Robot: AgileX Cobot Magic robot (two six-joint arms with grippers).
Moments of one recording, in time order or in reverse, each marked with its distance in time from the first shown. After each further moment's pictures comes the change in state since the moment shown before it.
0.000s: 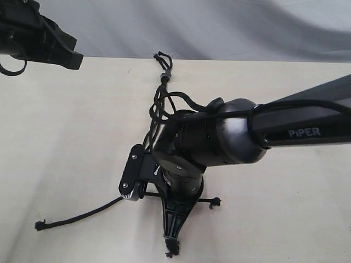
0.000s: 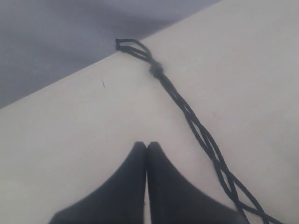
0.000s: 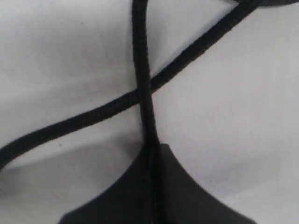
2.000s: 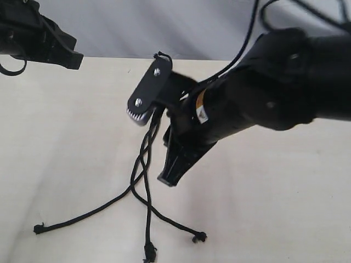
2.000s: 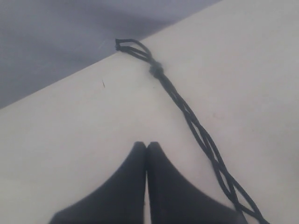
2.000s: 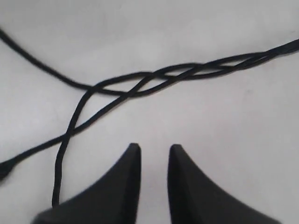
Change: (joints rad) left arm 0.000 0.000 0.000 0.000 0.001 0.000; right arm -0.091 -0.431 0.072 0.144 -0.128 -0.038
